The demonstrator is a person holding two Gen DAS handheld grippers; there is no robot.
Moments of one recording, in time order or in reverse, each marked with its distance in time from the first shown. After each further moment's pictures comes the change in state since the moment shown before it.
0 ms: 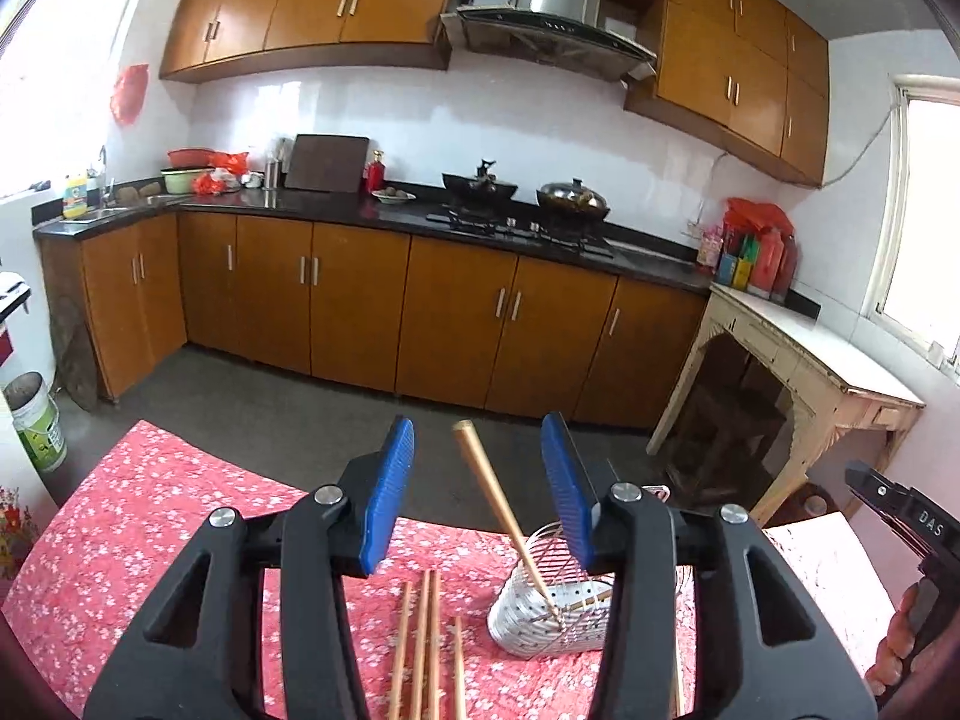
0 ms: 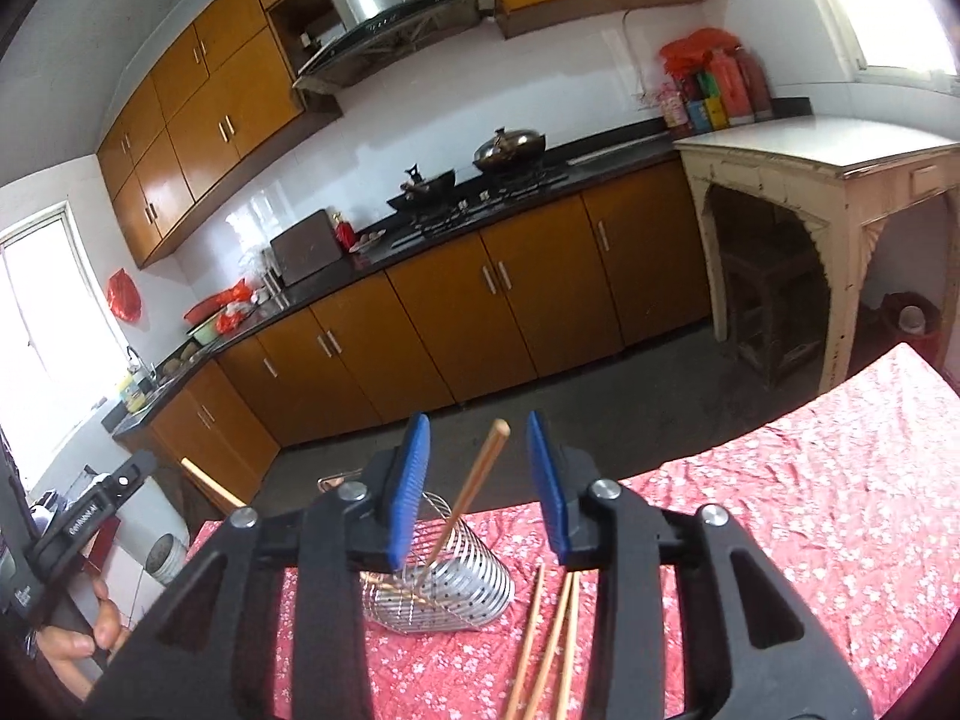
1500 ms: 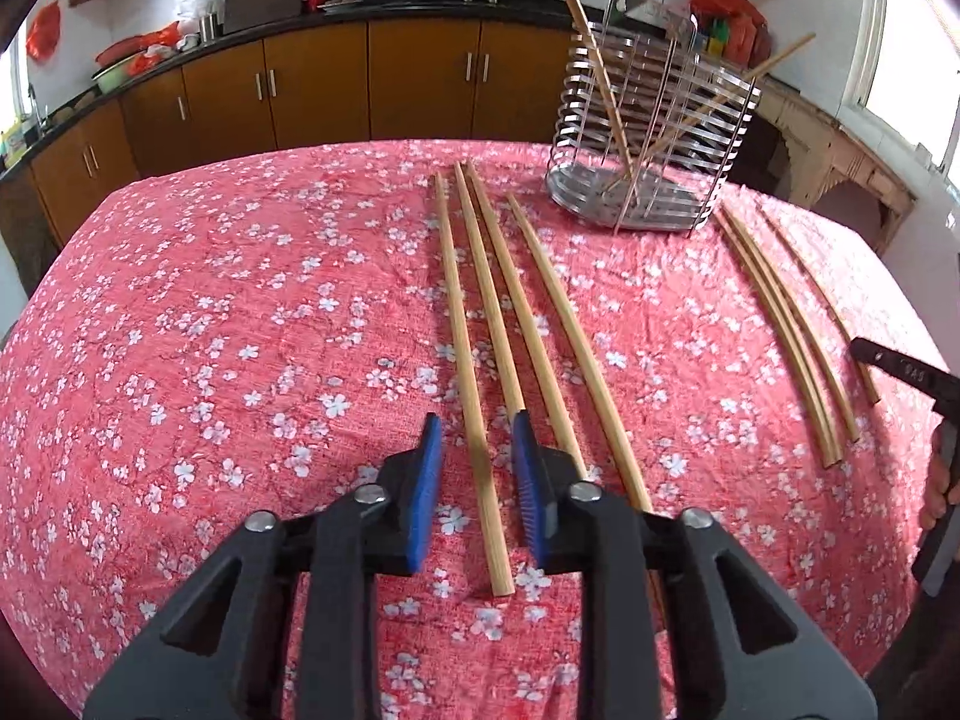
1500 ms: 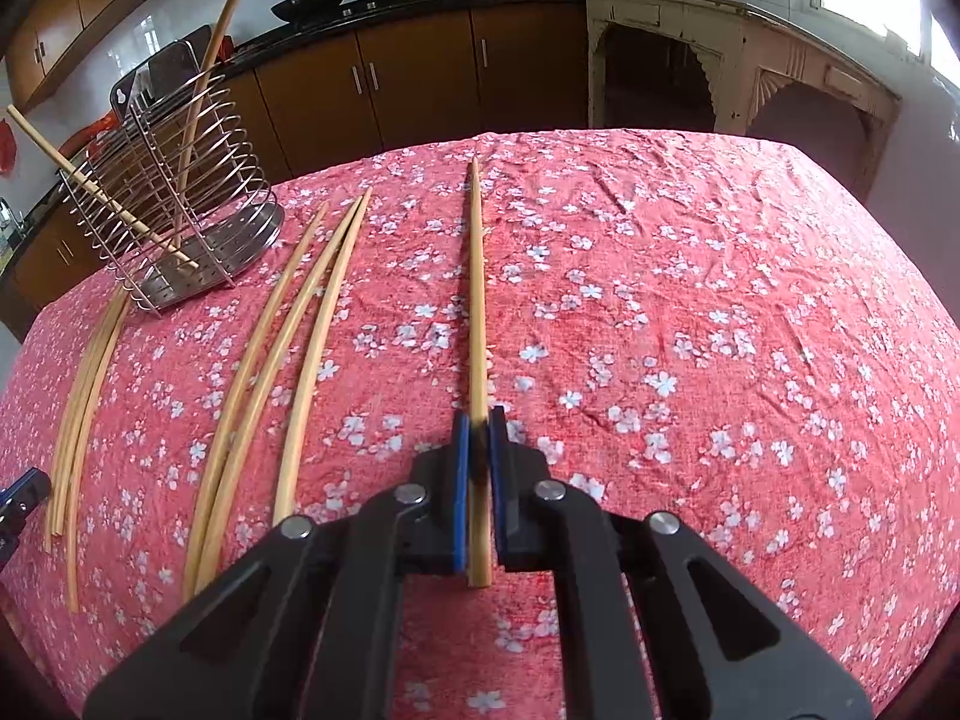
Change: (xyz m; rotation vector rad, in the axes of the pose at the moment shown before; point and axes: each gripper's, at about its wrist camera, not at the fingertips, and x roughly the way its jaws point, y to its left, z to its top) left arm 0.017 0.043 -0.224 0.187 0.480 -0.043; right arm 0.015 -0.075 -0.207 -0.092 0.384 -0.358
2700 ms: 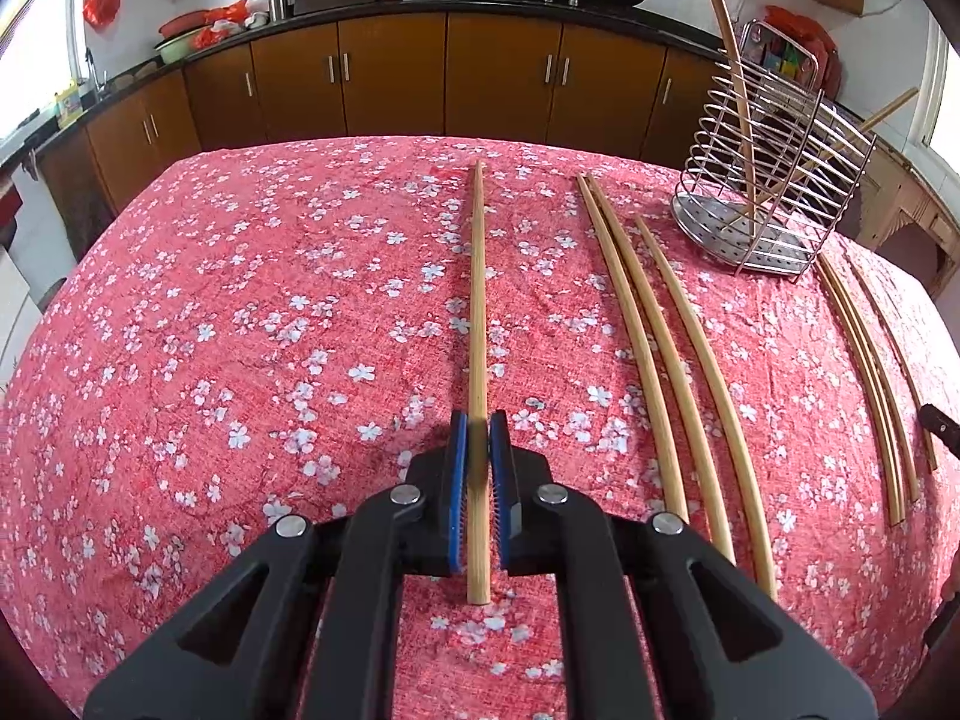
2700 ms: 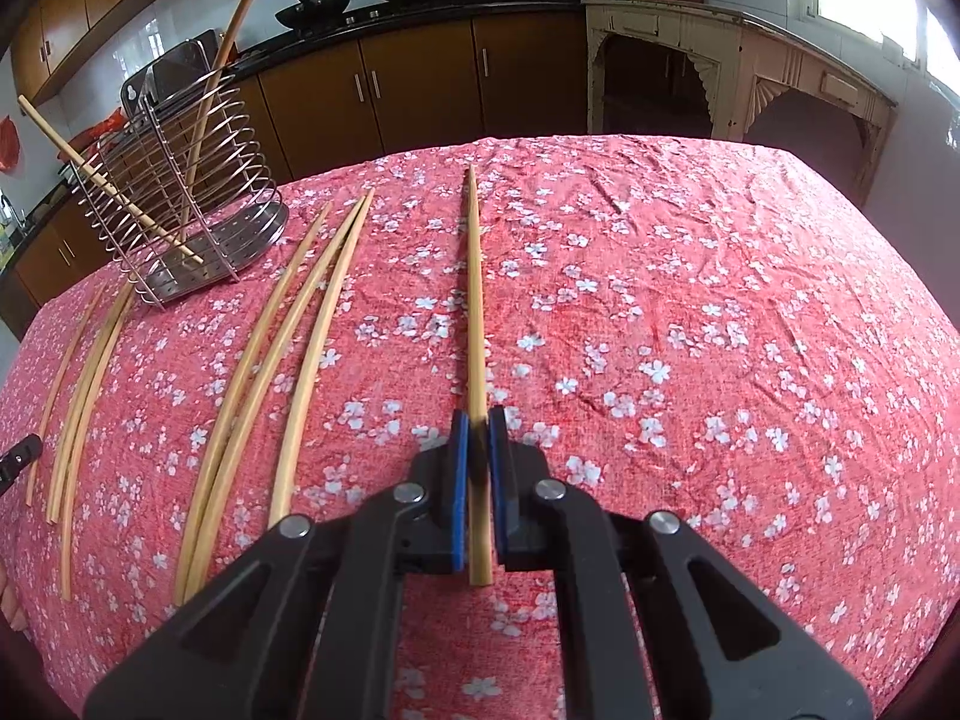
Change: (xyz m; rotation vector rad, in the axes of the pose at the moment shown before) left arm 0.017 0.048 0.013 -0.106 -0.009 0.120; right arm -0.007 -0.001 -0.010 -0.007 -0.025 -0.012
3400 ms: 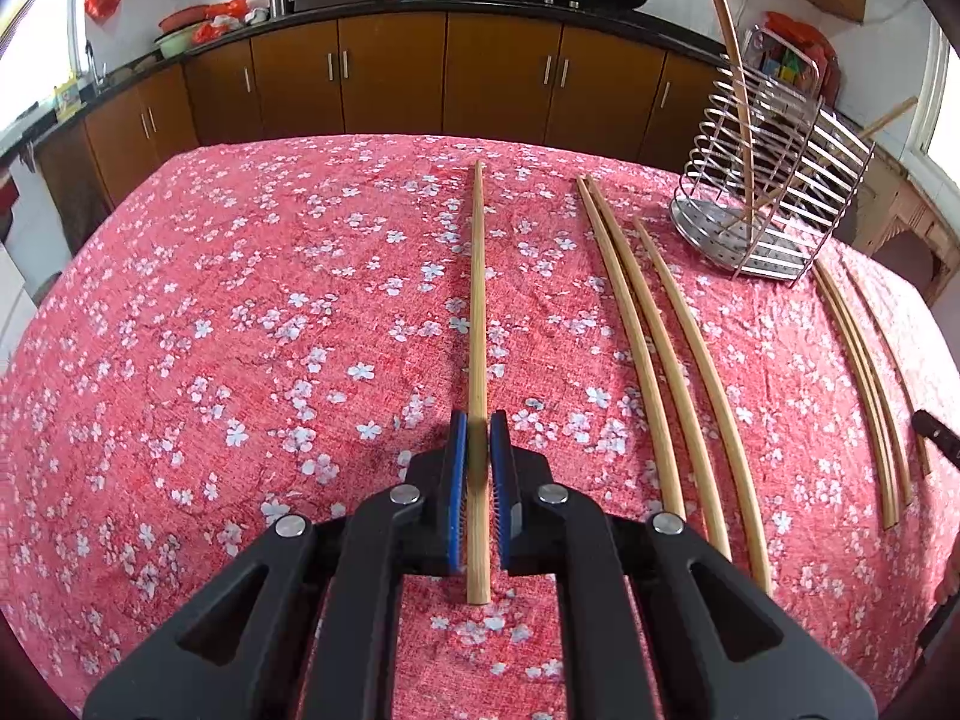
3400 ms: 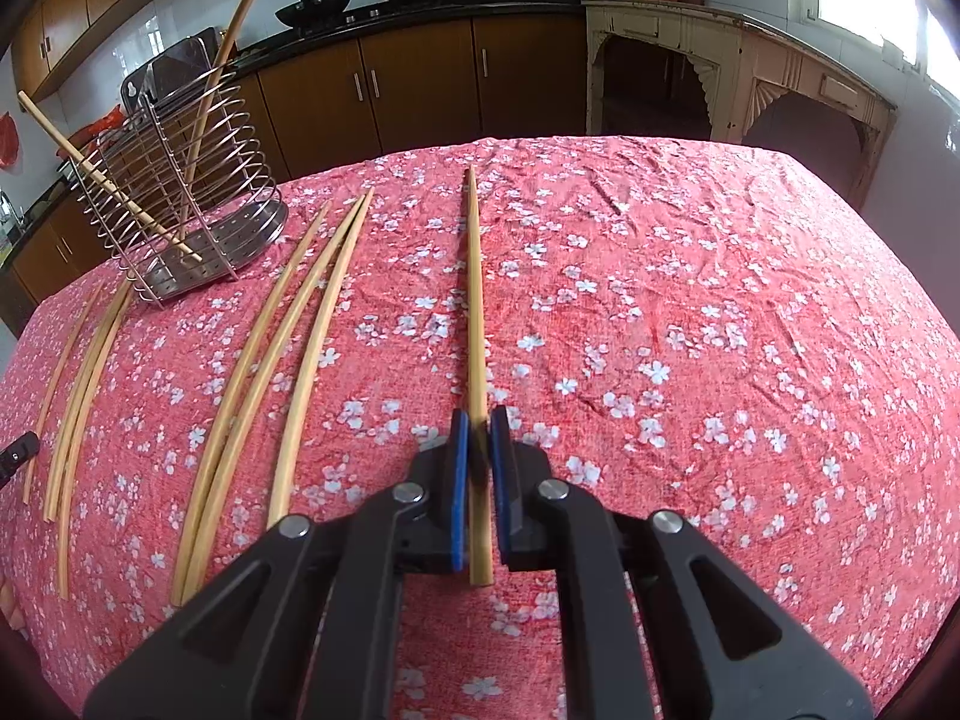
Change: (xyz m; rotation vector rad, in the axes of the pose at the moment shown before) left arm -0.002 0.005 0.003 -0.004 0.007 -0.021; right arm 0.000 0.000 0.002 -0.002 0.000 -0.001
